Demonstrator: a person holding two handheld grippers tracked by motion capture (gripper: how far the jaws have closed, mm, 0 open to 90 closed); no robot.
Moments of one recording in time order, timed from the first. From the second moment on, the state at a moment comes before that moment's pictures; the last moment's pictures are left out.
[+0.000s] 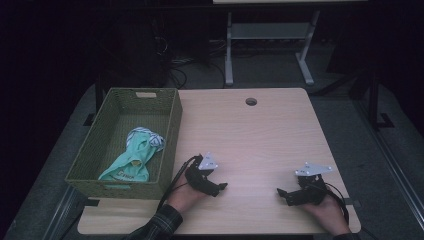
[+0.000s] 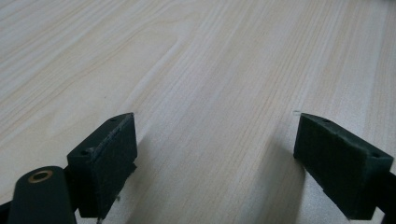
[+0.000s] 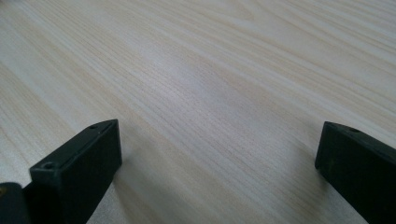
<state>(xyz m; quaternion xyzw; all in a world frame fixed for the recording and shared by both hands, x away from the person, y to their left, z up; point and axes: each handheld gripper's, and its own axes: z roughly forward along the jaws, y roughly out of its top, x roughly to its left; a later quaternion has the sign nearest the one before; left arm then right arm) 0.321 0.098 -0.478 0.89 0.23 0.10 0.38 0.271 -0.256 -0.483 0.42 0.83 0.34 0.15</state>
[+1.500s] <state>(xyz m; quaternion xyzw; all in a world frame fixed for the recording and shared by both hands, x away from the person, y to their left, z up) 0.323 0.111 -0.459 0.88 0.27 0.08 0.38 0.274 -0.255 -0.483 0.42 0.83 0.35 0.15</state>
